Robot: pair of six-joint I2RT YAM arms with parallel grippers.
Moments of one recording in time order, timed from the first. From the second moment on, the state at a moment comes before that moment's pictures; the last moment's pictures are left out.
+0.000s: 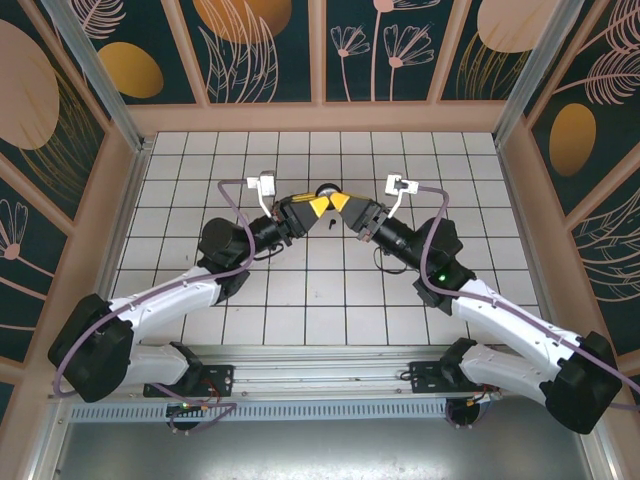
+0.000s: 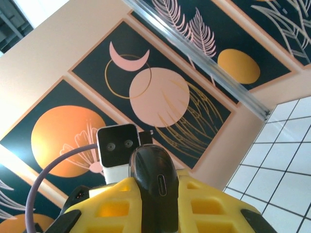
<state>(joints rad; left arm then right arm) -0.71 1.29 0.69 1.03 0.48 -0.99 0.76 1.00 0.68 0.59 -0.24 0.96</state>
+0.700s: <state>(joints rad) -0.69 1.22 1.39 -0.50 0.54 0.06 0.67 1.07 1.28 -0.55 -0.53 -0.02</state>
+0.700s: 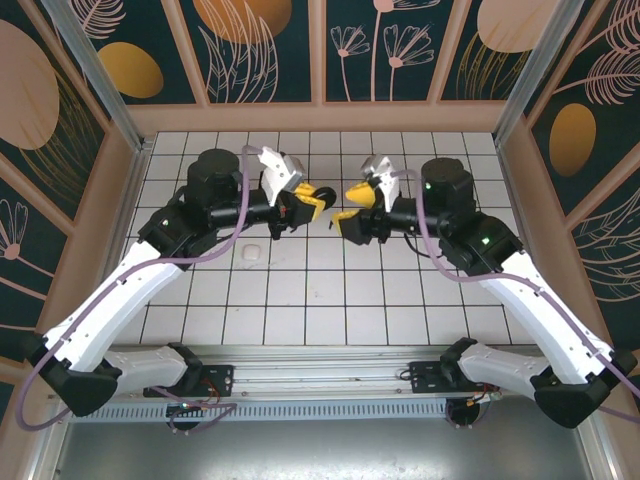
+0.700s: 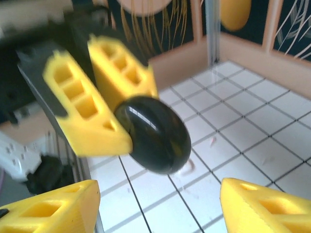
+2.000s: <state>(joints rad) -0.68 1.21 1.51 -0.89 0.63 0.40 0.74 1.14 1.15 -0.38 -0.82 -0.16</state>
